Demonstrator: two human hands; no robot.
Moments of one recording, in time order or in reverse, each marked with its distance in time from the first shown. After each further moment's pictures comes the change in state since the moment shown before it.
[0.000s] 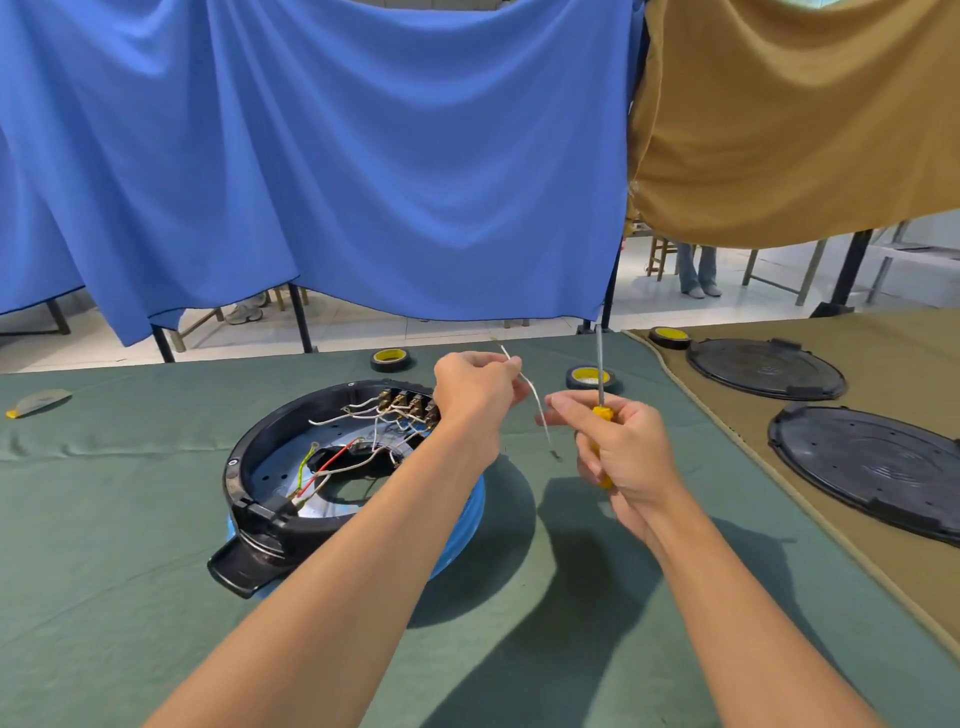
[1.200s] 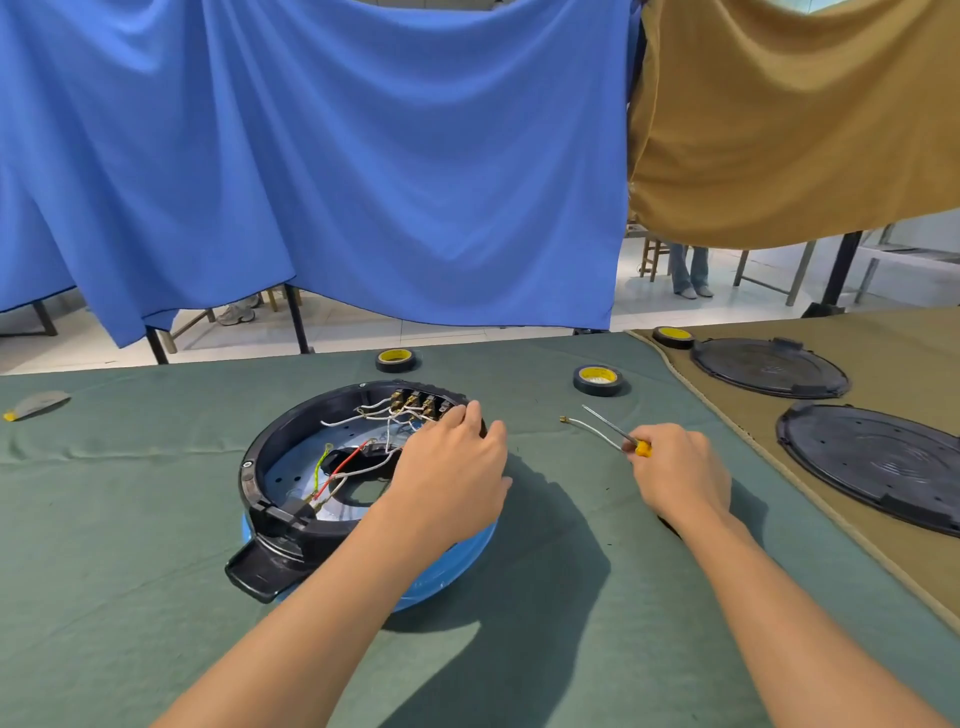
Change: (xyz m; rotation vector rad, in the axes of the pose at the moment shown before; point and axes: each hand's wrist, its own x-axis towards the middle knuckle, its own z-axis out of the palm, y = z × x) left_hand -0.023 -0.023 -0.078 1.754 -0.346 0.882; right_hand 0.021 0.030 -0.044 -1.401 0.306 0.028
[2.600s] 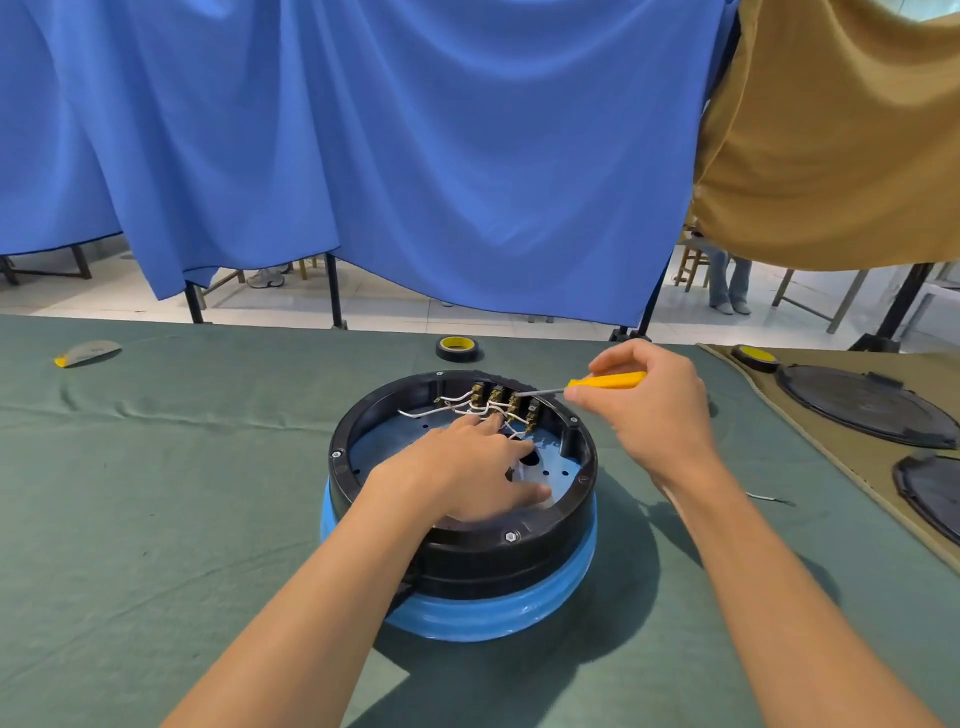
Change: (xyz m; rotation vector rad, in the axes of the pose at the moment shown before) left_hand 0.002 -0.082 0.022 -0.333 -0.393 -0.026; right_hand -0.013 -0.143 -0.010 0.664 0.011 -0.217
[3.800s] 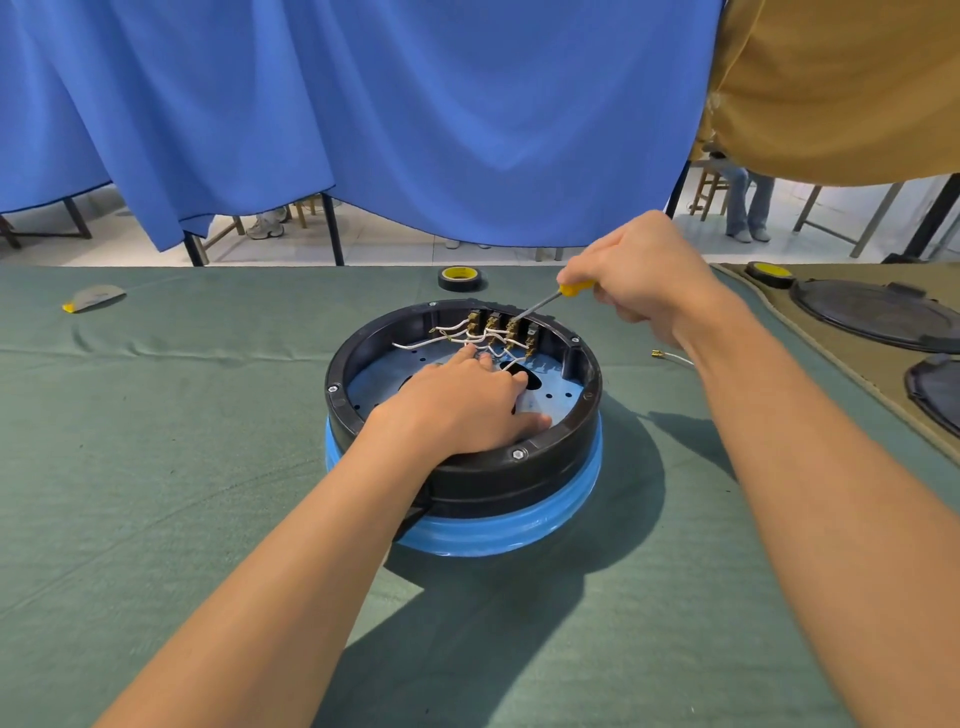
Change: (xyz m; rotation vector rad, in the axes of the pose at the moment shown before) left_hand -0.015 0.008 0.008 0.136 0.002 -0.028; right_hand 0.033 -0.030 -0.002 -0.020 -0.283 0.100
